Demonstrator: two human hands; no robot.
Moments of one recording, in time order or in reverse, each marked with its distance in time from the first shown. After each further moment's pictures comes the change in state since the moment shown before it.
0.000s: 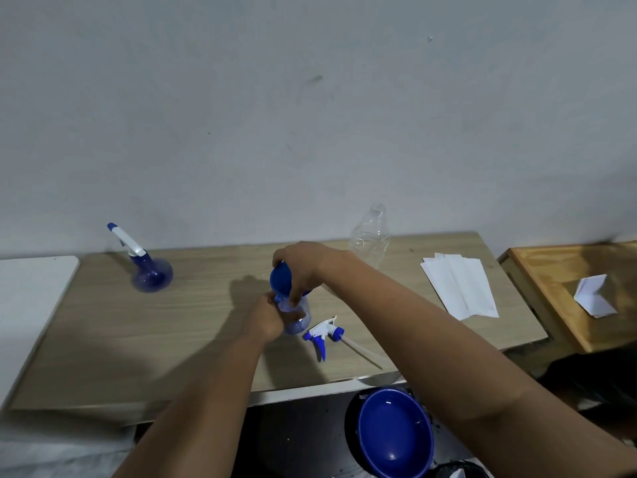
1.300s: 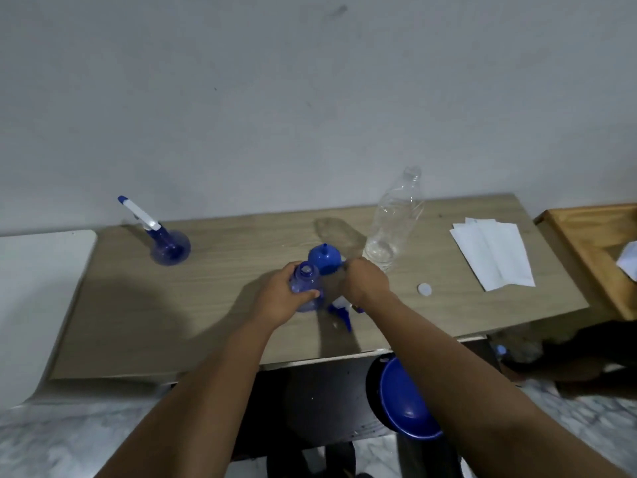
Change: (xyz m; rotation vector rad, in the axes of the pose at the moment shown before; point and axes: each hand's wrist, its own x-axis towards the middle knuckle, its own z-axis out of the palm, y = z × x) left_hand -0.007 -0.039 -0.012 -0.236 0.022 0.236; right_hand 0.013 0.053 0.143 0.401 0.133 0.525
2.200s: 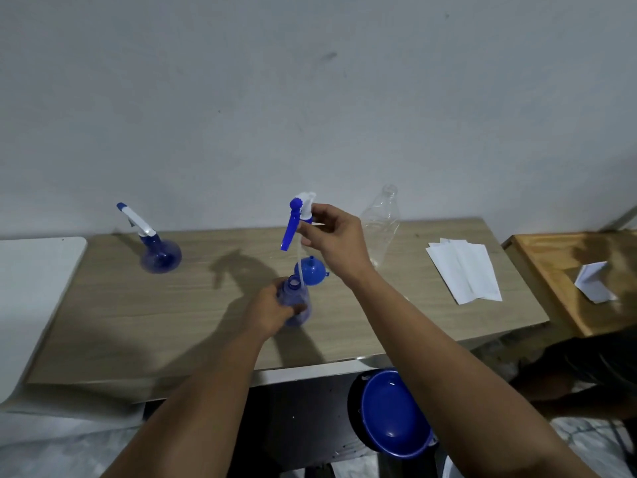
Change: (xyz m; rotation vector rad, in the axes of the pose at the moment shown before) left_hand -0.010 -0.008 0.010 -0.085 -0.007 -0.084; right_hand -0.070 -0.071 -0.089 1.209 0.267 -0.410
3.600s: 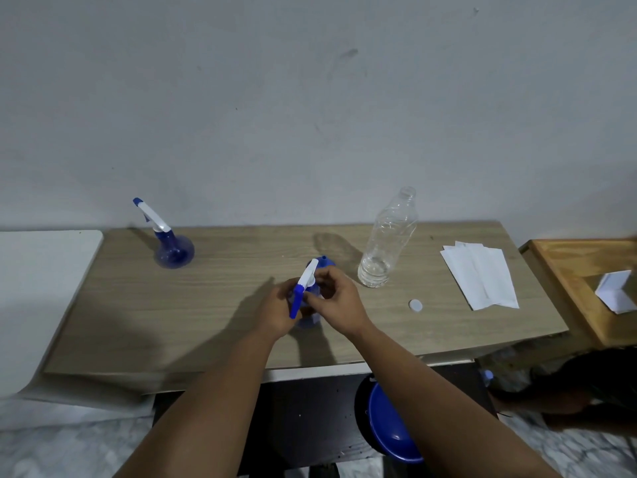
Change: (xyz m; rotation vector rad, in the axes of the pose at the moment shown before) left_hand -0.010 0.008 -0.008 0.108 -0.013 0.136; right_hand -0.042 0.121 -0.001 -0.219 -0.117 0.020
